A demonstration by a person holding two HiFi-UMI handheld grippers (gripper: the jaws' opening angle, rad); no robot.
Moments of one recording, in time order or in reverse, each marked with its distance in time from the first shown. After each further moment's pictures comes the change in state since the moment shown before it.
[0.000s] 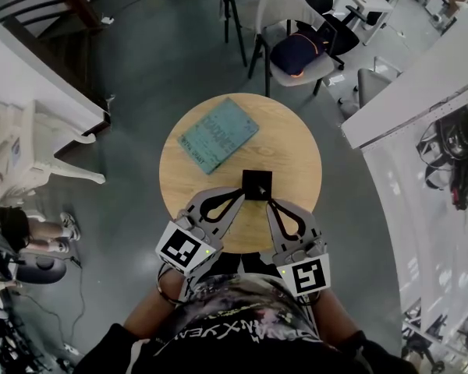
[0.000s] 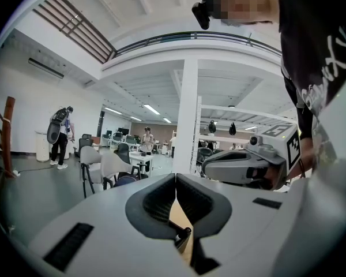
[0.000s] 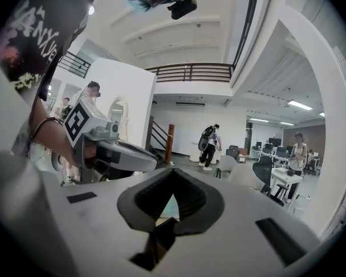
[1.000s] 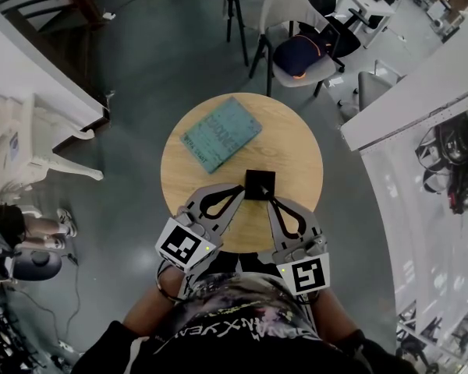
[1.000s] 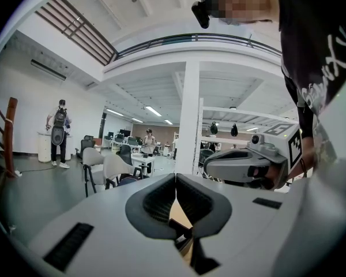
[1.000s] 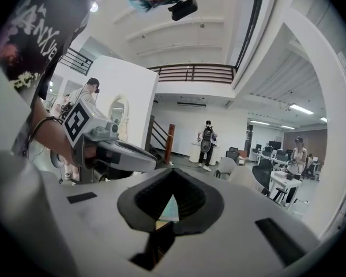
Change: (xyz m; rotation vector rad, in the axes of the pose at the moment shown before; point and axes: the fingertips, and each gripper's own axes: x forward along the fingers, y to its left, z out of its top) left arm -0.009 0.015 0.000 -0.001 -0.019 0.016; right arm 0.012 0.006 0.007 -0.025 -0.004 -0.007
